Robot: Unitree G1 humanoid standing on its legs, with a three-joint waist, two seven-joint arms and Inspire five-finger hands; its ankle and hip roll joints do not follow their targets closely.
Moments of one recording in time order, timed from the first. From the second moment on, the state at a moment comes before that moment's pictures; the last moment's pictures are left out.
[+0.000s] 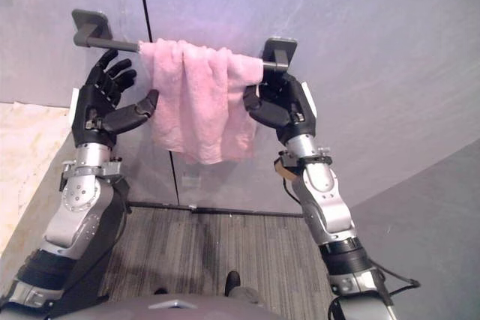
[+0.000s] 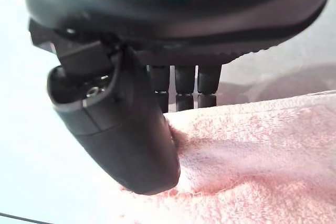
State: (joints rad) left arm -0.11 0.44 -0.19 -0.16 -0.35 -0.22 0.39; right arm -0.20 -0.42 0.13 -0.09 0.52 -0.12 -0.05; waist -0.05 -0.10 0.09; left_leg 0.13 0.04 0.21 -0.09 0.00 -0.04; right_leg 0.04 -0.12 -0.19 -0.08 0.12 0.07
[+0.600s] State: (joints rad) left arm -0.06 0.41 -0.16 -0.24 -0.43 -0.26 0.34; right arm -0.18 -0.42 0.11 -0.09 0.51 -0.12 -0.05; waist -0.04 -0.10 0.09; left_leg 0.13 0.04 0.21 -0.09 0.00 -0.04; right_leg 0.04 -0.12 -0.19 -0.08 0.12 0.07
